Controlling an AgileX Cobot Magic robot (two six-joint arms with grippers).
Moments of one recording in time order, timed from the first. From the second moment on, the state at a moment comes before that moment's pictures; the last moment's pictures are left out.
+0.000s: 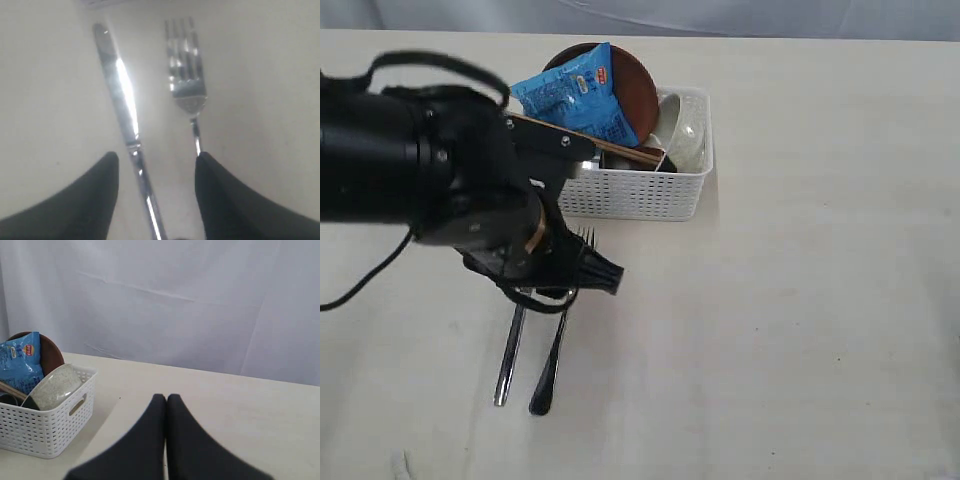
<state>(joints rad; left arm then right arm) -0.95 1.65 -0.91 0.40 0.72 -0.88 0.17 0.01 0.00 -0.04 0.11 -0.01</state>
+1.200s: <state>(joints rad) -0.87 1.90 -1.02 0.09 0.62 -0.57 0.17 0.01 0.00 -0.04 0.11 -0.01</state>
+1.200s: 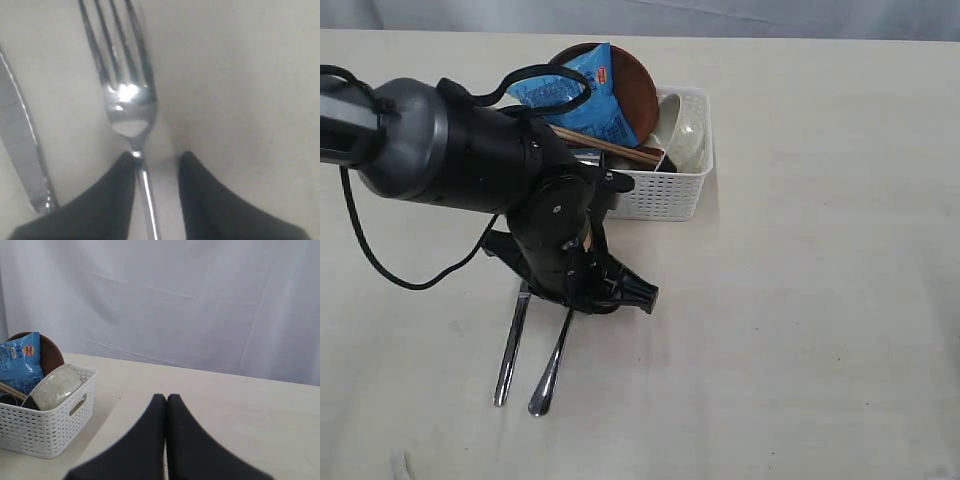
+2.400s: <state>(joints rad) -0.87 1.81 -1.01 0.17 0.73 -0.87 0.17 0.01 0.00 -0.04 0.11 -0.01</state>
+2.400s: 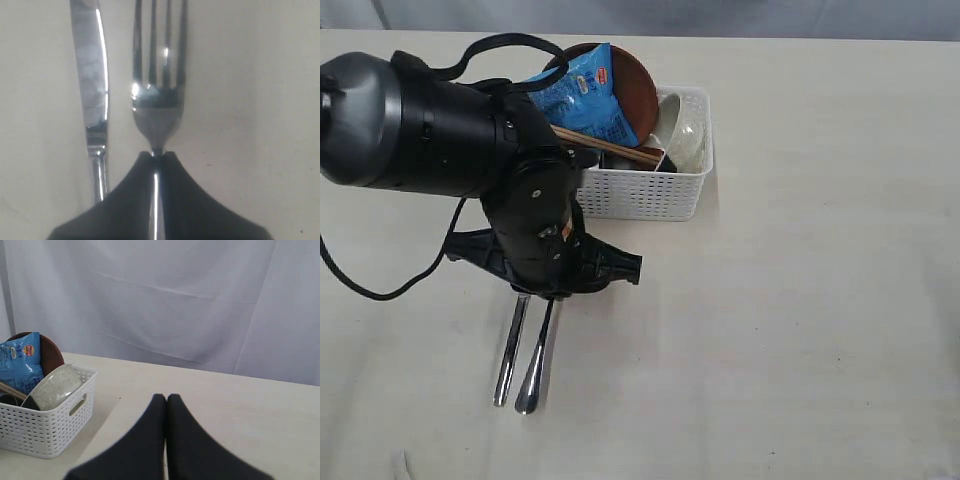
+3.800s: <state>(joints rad) -0.88 1.85 -0.95 0.18 0.63 -0.92 0.17 0.01 0.00 -0.04 0.11 -0.01</state>
